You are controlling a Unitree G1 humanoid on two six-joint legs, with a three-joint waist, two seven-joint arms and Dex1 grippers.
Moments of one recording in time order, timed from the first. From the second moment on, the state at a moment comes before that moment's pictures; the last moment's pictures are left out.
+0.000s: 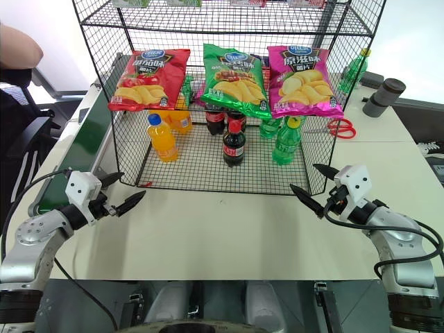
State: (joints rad) left arm 0.03 0.62 0.21 -0.06 -0.34 0.13 -0.76; right arm 0.04 -0.65 -0.28 -0.13 0.42 0.14 0.83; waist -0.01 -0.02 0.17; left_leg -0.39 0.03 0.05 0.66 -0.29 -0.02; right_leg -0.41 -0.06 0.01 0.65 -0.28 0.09
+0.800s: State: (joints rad) left arm 0.03 0.62 0.21 -0.06 -0.33 0.13 -0.76; right arm 0.03 -0.63 -0.28 -0.14 0.41 0.15 0.81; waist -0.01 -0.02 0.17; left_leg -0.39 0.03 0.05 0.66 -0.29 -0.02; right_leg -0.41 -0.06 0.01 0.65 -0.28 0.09
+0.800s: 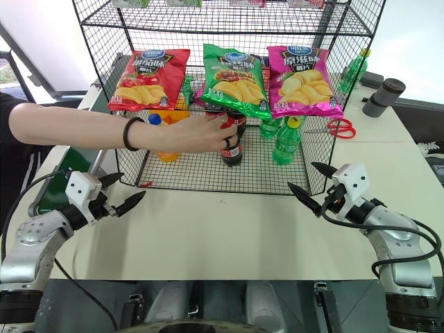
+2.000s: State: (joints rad) left arm 0.01 0.59 0.21 -0.04 -0.31 0.12 -0.76; right arm -0.04 -0.63 -0.24 -0.10 0.40 0.13 0.81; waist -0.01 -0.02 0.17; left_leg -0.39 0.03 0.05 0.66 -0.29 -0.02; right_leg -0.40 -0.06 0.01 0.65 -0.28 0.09
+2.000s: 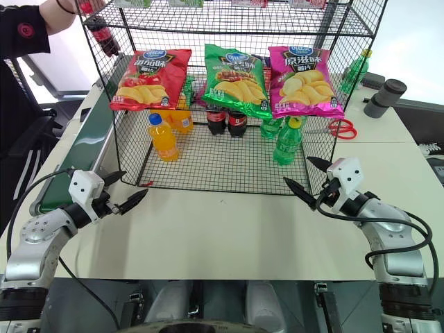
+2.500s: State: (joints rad) left arm 0.04 0.59 0.21 -0.06 -0.32 0.13 -0.75; right arm -0.04 -0.63 -0.23 -0.11 0.40 0.15 0.81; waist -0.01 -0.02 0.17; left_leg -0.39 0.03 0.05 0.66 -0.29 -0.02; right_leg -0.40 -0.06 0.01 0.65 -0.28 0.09
